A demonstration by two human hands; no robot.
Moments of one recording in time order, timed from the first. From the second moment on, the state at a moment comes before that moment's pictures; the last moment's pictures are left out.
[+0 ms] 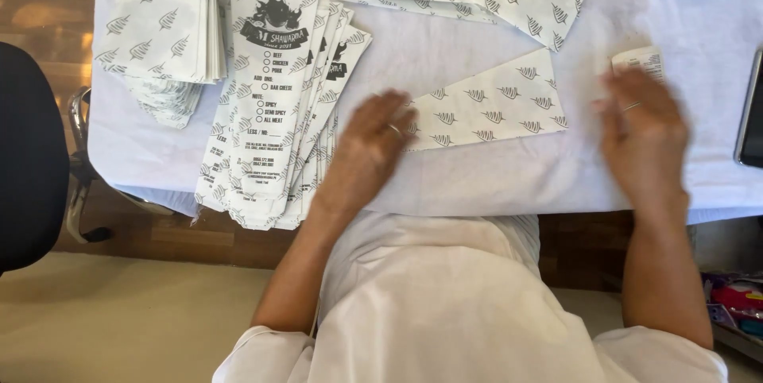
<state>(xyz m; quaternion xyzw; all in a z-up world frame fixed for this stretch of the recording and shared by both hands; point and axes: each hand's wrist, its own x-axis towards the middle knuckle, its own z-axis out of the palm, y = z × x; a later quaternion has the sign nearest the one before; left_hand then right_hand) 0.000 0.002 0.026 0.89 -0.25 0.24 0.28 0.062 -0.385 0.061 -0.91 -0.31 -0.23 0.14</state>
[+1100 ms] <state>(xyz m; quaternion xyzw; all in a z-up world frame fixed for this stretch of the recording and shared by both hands) 0.026 -0.002 0.041 0.92 -0.14 0.10 0.35 0.047 -0.346 0.033 -0.76 0.00 -0.09 0.64</state>
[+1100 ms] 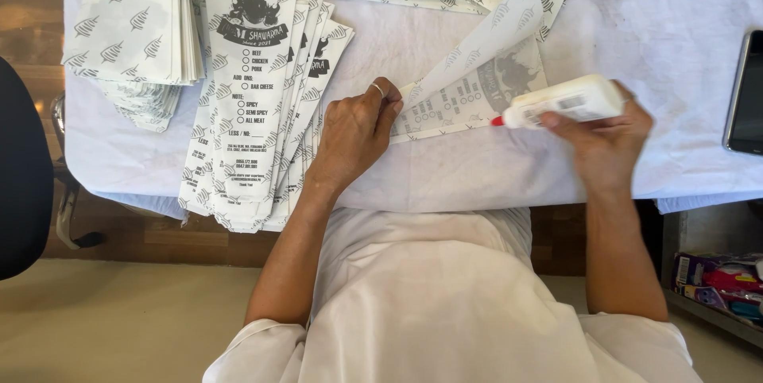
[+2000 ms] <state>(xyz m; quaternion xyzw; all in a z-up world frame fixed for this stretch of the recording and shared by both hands) 0.045 0.010 0.054 0.89 -0.04 0.00 0.46 0.044 -0.278 0.007 -0.69 -0.08 -0.10 0.71</state>
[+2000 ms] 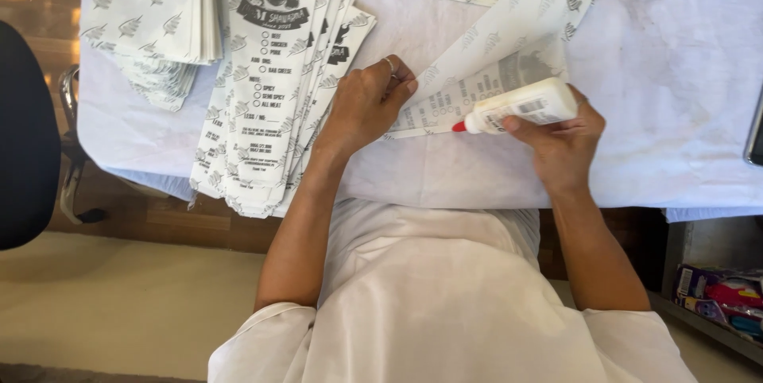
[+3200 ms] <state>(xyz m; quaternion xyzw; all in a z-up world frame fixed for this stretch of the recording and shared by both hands) -0.028 -0.015 0.017 0.89 -0.19 0.32 0.27 0.058 -0.340 0.062 -0.83 -0.40 -0.17 0.35</state>
